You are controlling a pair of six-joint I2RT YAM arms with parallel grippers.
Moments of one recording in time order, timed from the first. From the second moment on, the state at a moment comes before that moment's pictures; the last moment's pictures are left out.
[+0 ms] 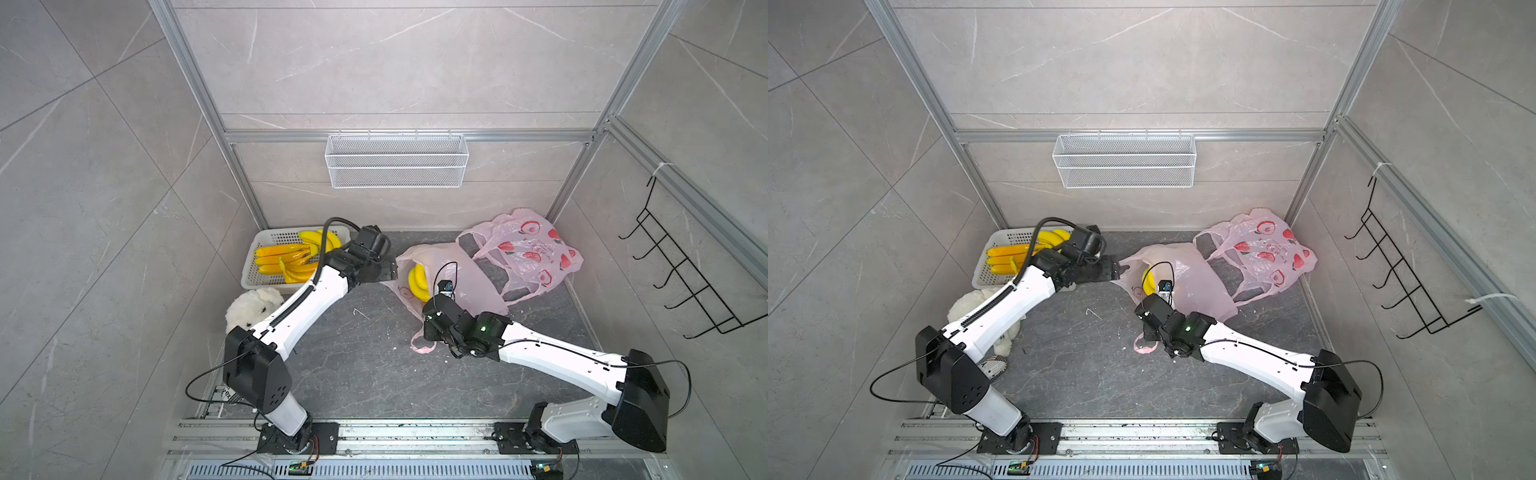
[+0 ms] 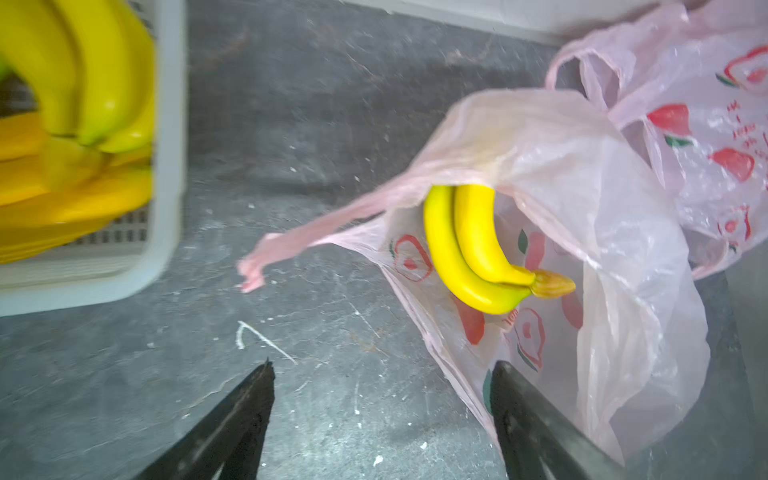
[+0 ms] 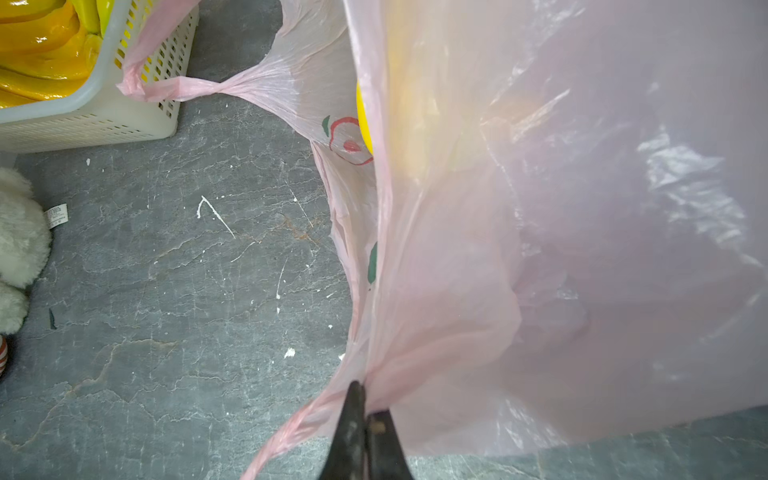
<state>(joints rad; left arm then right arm) -0.53 1.61 1.56 -0.82 -0.13 -0.54 0.95 1.39 1.05 -0.59 0.37 0.78</state>
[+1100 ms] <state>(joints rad) -0.13 2.29 2.22 -1.00 -0.14 -0.45 0.95 1.38 1.02 -0.58 0.34 0.77</state>
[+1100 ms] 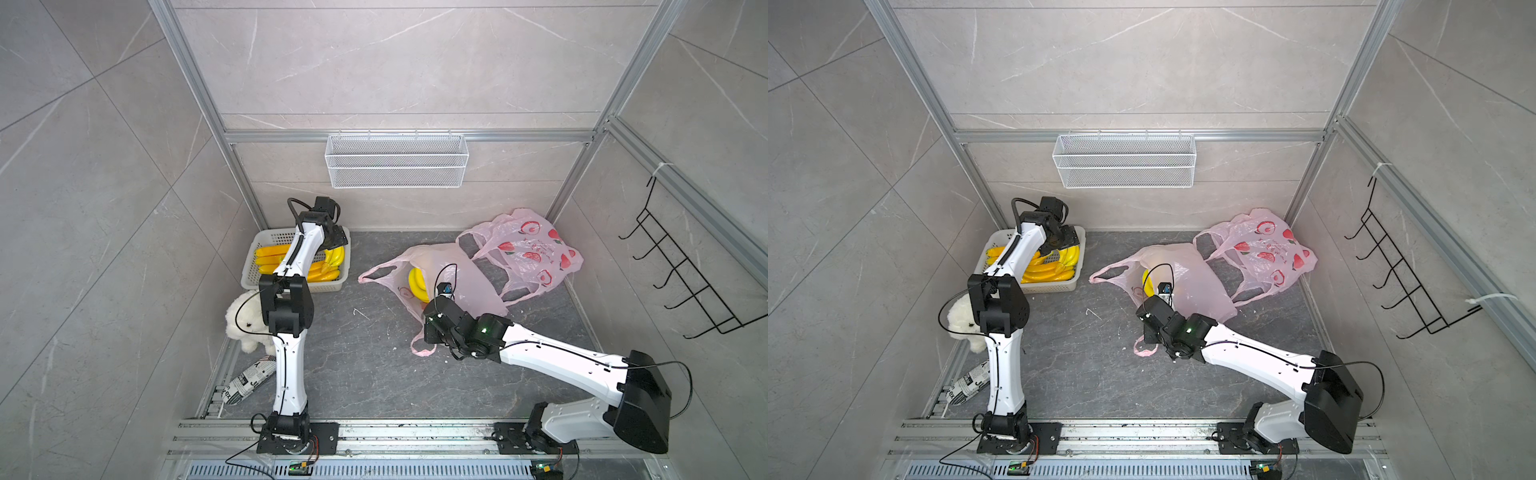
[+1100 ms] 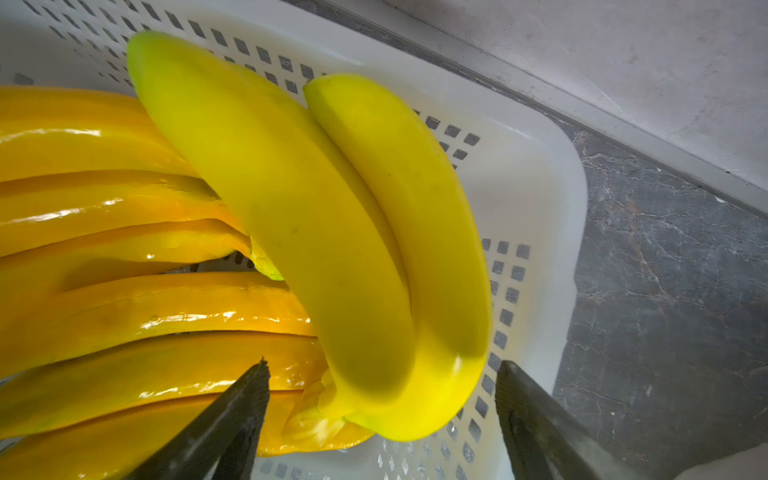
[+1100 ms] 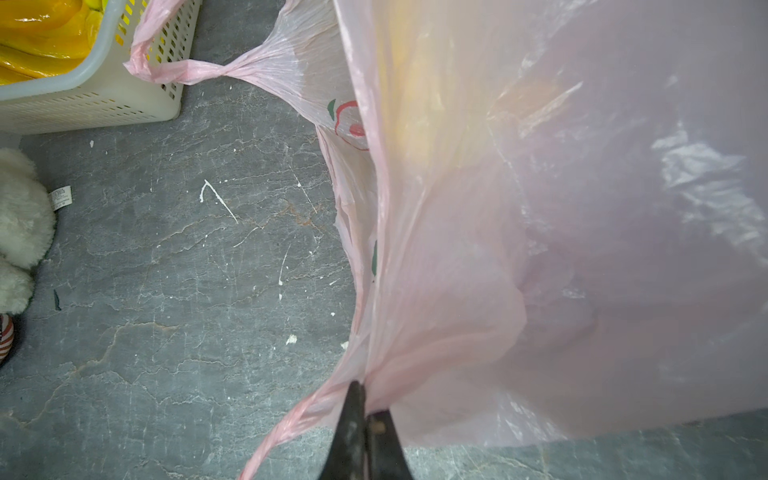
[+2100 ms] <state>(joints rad) -0.13 2.29 2.06 -0.87 -0.09 -0.44 0.95 1.38 1.01 -0.57 0.32 0.77</state>
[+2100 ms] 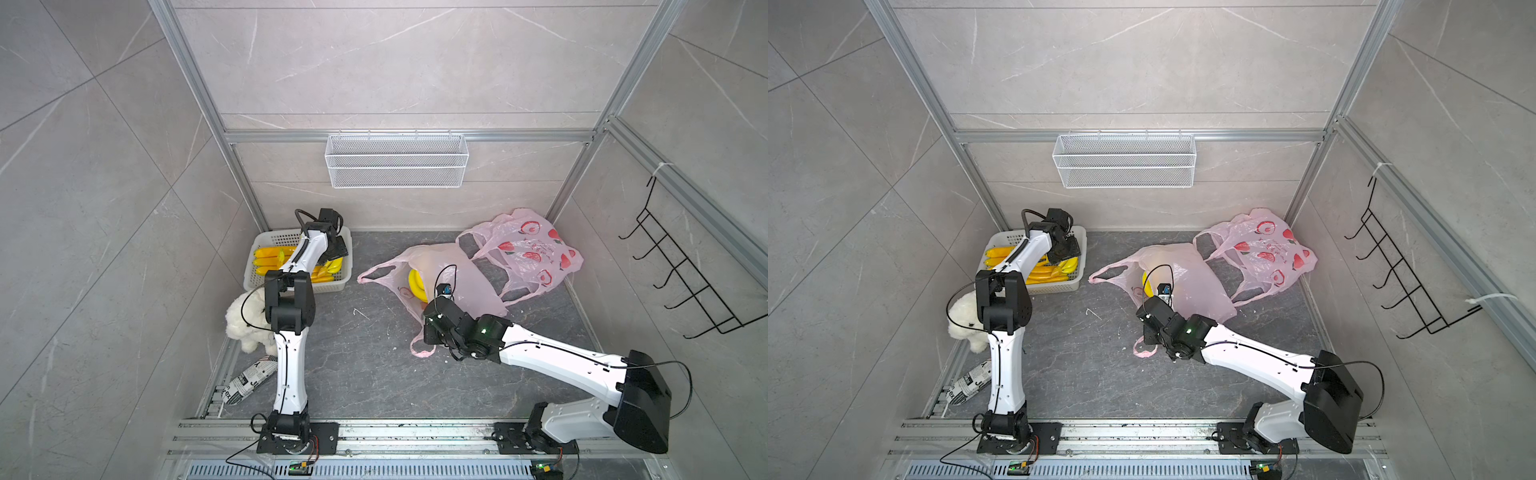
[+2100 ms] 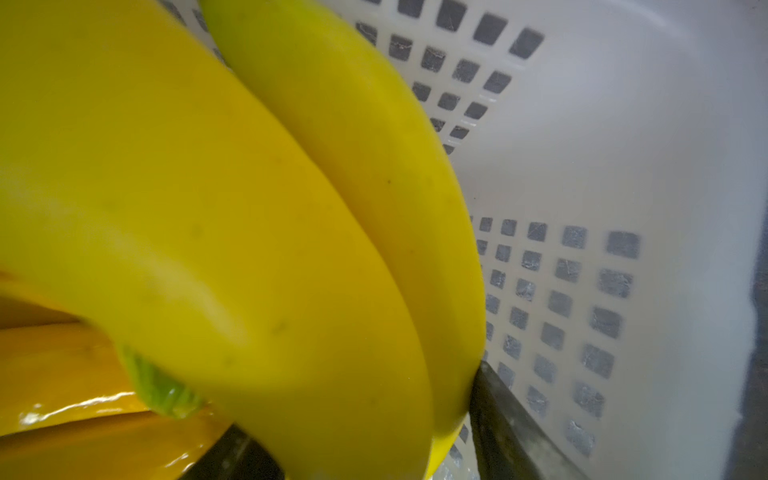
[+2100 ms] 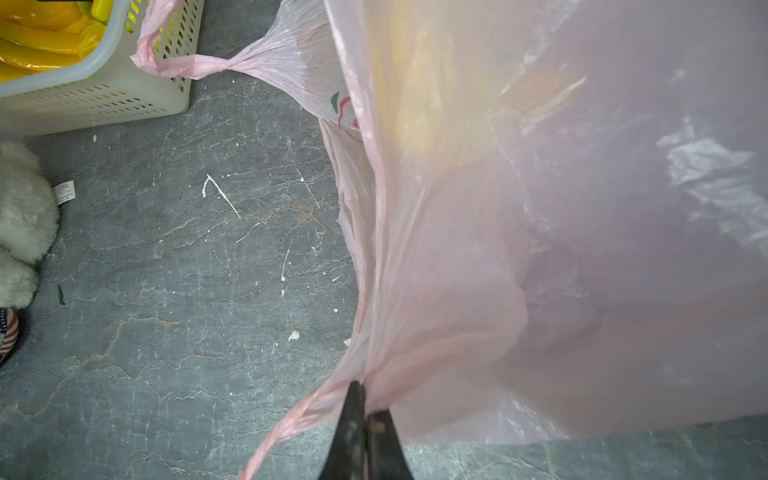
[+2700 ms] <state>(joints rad) -0.13 1.93 1.74 -0.74 -0.04 -0.43 0.95 1.38 1.02 -0.57 0.33 0.76</state>
